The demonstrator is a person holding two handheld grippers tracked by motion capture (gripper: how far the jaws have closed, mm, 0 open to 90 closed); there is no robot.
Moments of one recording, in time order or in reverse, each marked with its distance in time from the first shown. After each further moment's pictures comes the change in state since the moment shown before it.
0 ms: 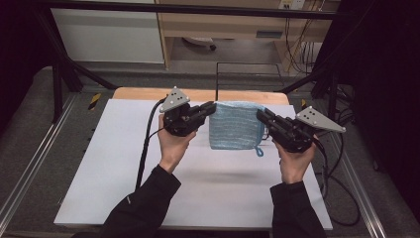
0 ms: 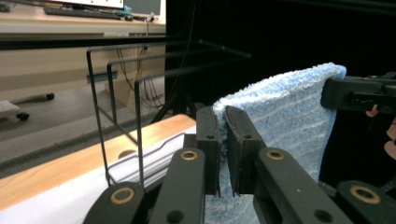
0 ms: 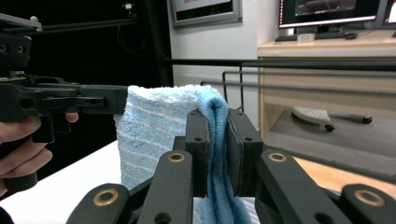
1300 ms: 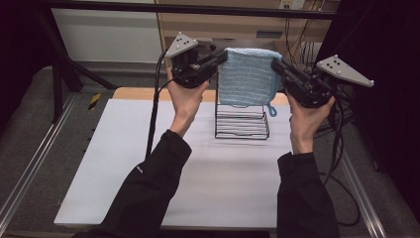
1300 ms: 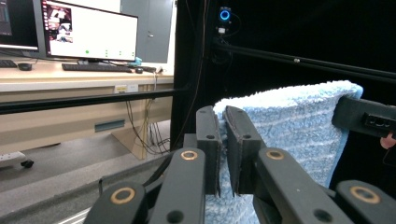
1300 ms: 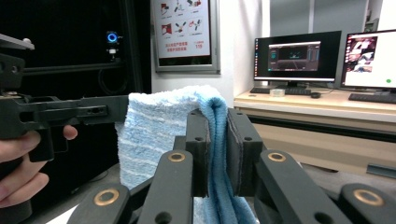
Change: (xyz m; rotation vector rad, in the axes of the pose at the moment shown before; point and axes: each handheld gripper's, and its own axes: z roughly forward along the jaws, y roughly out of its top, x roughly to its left) left arm 0.009 0.101 0.035 -0.162 0.036 -0.001; right arm -0.020 0.100 0.019 -0.158 -0.078 -0.070
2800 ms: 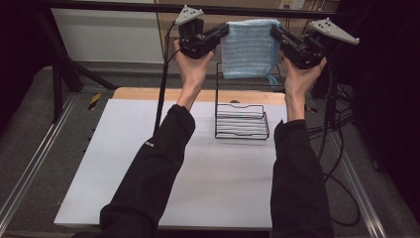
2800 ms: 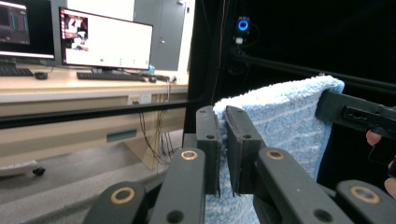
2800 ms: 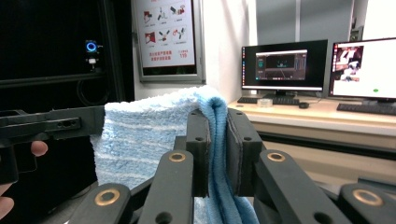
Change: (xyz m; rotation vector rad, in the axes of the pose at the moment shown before) left arm 0.045 0.016 0.058 -0.004 0.045 -0.006; right arm -0.054 0.015 0.077 -0.017 -0.034 0.008
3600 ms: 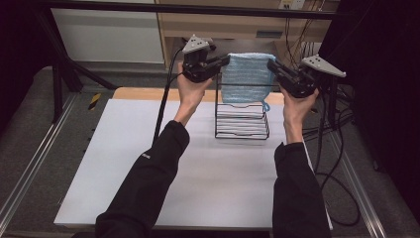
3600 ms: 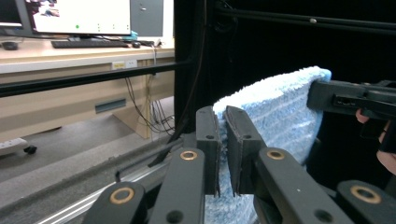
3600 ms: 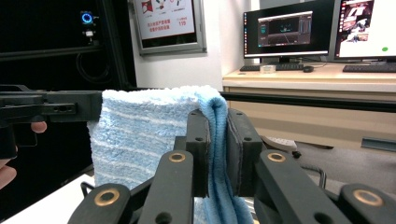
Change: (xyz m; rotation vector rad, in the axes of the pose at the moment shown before) left arm 0.002 -0.056 -0.005 0.128 -0.084 0.067; right arm -0.009 -0.070 -0.024 0.090 0.009 0.039
